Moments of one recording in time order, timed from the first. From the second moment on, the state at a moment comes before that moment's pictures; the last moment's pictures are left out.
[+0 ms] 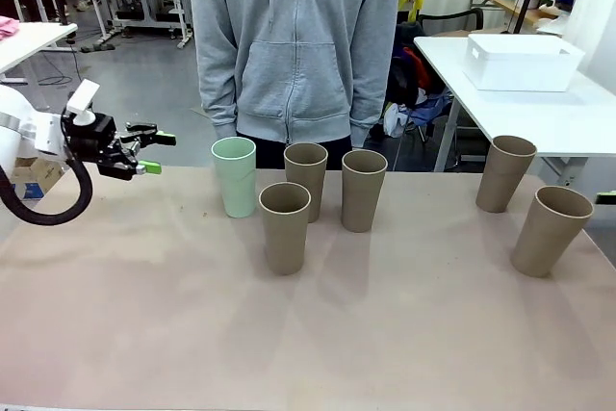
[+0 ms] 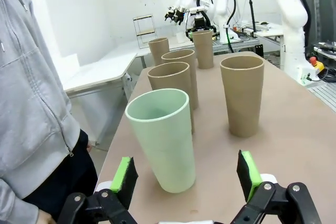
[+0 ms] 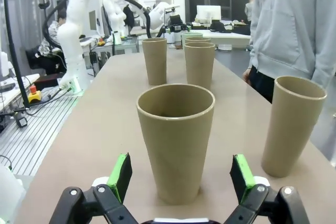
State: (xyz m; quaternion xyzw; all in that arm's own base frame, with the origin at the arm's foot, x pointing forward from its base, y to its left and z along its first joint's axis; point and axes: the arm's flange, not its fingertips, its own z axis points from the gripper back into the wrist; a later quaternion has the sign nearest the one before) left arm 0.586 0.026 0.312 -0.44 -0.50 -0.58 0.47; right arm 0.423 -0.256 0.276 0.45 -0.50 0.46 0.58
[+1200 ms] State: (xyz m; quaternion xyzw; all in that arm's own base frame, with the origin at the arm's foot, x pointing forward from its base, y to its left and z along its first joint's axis) left arm 0.609 -0.016 0.266 -0.44 -0.54 -0.54 0.49; right arm 0.428 -0.235 0.249 0.44 -0.48 0.46 0.60
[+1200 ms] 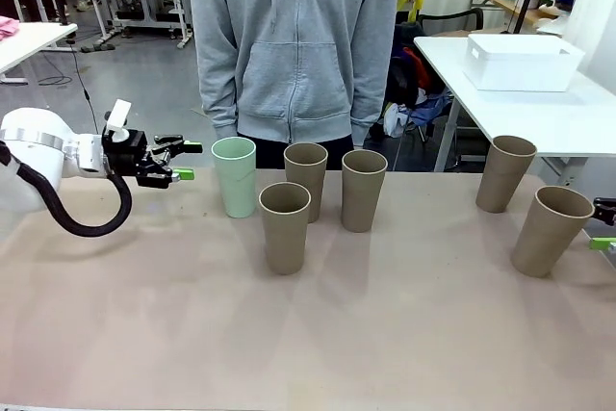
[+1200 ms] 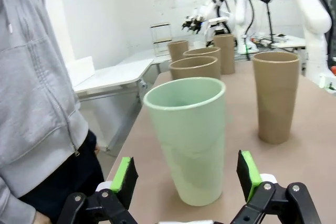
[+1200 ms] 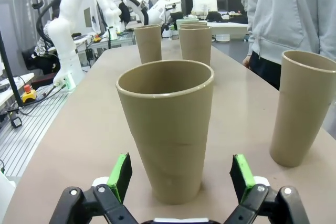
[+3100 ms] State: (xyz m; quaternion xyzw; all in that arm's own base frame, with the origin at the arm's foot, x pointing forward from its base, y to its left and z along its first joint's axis) left arm 0.613 -0.074 0.229 -0.46 -0.50 -0.52 0.51; right arm 0.421 -0.192 0.221 0.47 -0.49 0.43 0.59
